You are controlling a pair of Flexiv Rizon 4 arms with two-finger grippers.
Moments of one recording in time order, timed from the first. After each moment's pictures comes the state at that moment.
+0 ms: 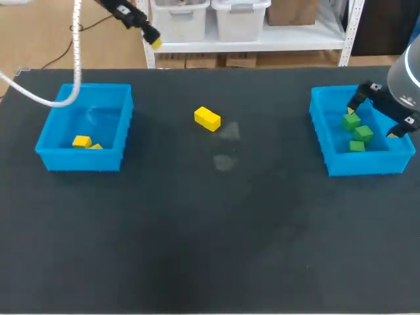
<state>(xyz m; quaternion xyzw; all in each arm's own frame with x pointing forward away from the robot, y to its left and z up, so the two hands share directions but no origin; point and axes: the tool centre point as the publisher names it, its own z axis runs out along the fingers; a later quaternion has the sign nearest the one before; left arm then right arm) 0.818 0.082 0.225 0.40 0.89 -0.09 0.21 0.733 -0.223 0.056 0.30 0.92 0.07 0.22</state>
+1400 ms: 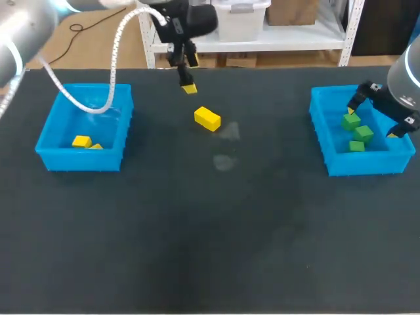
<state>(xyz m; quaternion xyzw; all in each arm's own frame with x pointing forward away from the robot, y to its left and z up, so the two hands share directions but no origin) 0.820 0.003 0.120 0.74 0.67 -0.07 0.07 0.733 -0.223 0.056 0.30 0.92 0.07 0.22</state>
